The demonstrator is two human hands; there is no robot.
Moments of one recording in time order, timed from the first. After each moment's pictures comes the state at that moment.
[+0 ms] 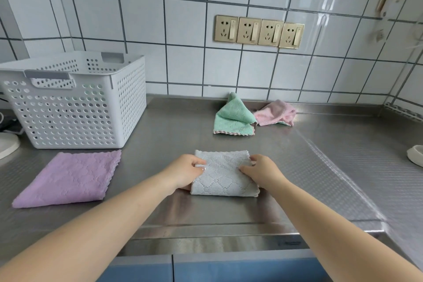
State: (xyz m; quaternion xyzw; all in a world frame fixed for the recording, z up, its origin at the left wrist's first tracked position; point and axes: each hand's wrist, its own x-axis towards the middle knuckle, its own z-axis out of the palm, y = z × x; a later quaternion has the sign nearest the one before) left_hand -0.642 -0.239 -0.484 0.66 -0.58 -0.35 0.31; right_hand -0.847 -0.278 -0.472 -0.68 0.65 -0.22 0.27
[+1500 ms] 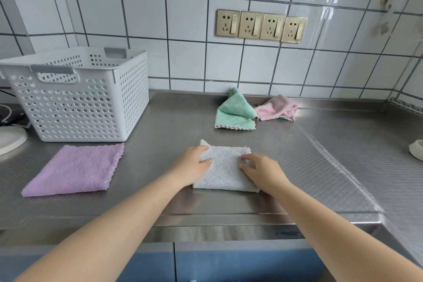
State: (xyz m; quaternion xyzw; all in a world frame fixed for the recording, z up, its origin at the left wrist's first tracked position) left_hand -0.654 -0.239 -0.491 0.68 -0.66 -0.19 0.27; right_hand -0.859 -0.266 -0.488 -0.77 0.60 -0.15 0.16
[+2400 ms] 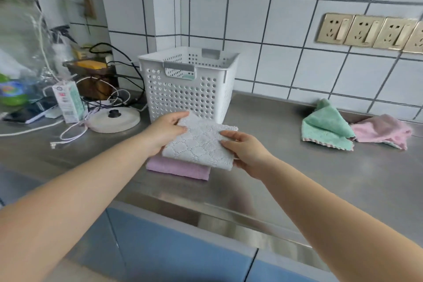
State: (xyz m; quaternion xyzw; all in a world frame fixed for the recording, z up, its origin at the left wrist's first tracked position) left_hand -0.419 -0.154 -0.435 0.68 -0.46 -0.30 0.49; right_hand -0.620 -0.229 -0.448 -0.62 0.38 -0.26 0.64
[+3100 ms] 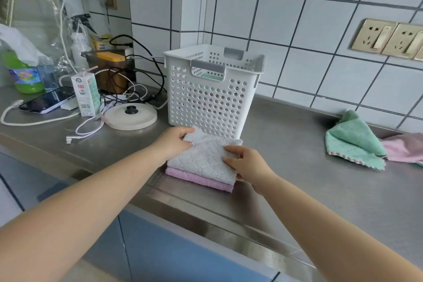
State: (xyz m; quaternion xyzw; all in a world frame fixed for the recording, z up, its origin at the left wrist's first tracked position) left_hand -0.368 -0.152 -0.476 0.75 -0.46 -0.23 0.42; right_hand -0.564 -0.224 -0.473 -0.70 0.42 -0.21 0.54
